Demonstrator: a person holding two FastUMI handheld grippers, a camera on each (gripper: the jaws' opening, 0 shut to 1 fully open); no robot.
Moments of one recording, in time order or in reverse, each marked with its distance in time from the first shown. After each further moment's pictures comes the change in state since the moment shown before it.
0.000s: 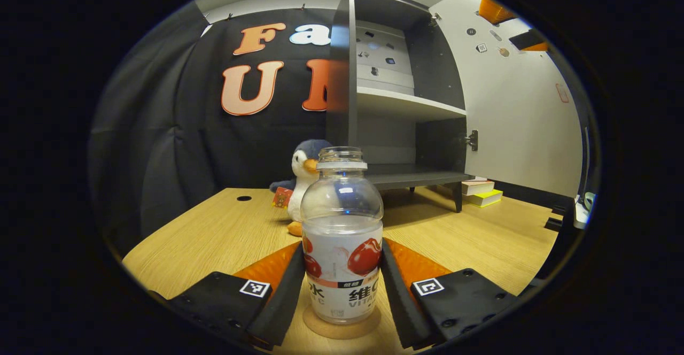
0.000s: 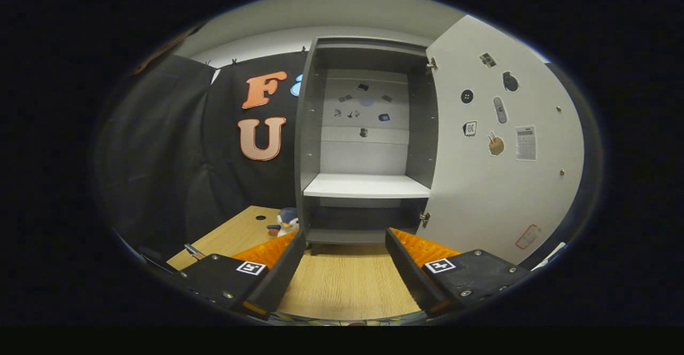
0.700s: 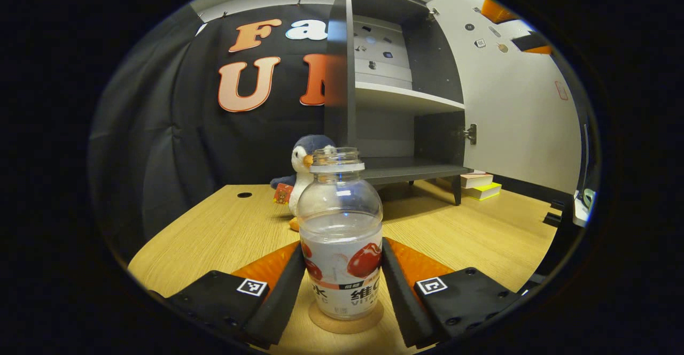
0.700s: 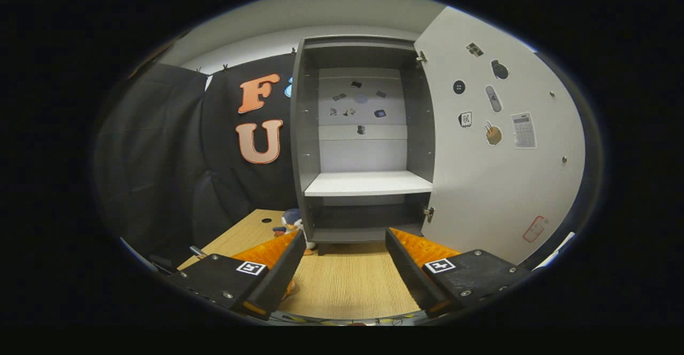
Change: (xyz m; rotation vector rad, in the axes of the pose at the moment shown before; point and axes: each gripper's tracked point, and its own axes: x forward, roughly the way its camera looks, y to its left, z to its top) left arm -0.011 0.003 -0.003 0.033 0.056 -0.015; right arm 0.000 -0.008 -0.004 0.060 0.009 0.011
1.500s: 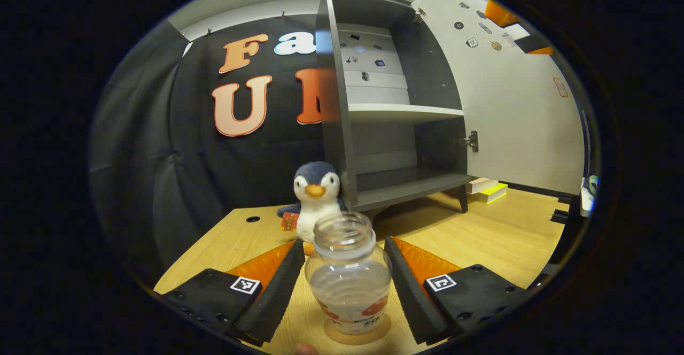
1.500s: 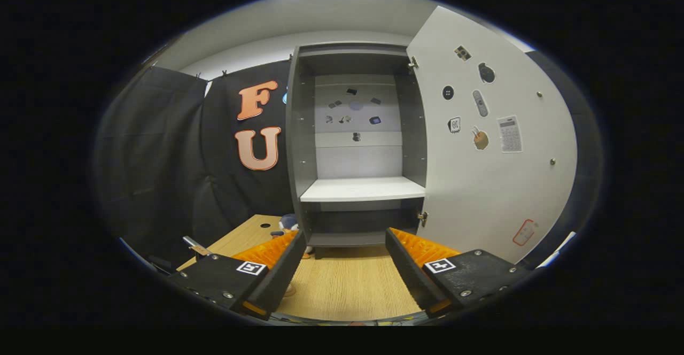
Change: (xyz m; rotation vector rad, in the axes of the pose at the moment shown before) left arm 0.007 0.001 0.060 0.079 -0.065 0.033; right arm -0.013 -0.021 0.010 0.009 -0.058 -0.008
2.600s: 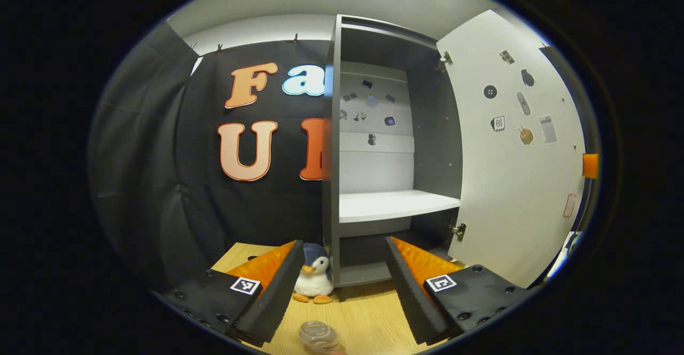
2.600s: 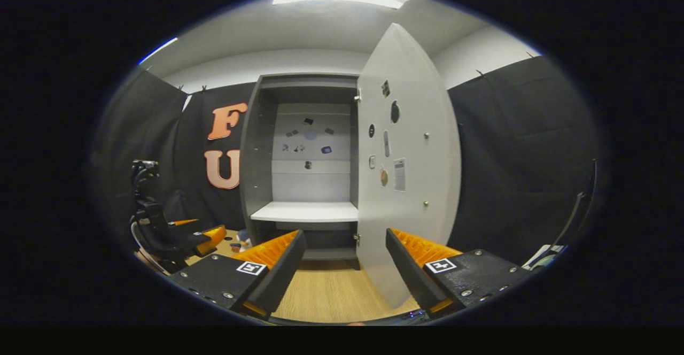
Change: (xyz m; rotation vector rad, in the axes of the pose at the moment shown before) left arm -0.017 -0.020 0.210 -0.110 -0.100 0.046; right arm -0.083 -0.135 0.053 -0.030 -0.158 -0.179
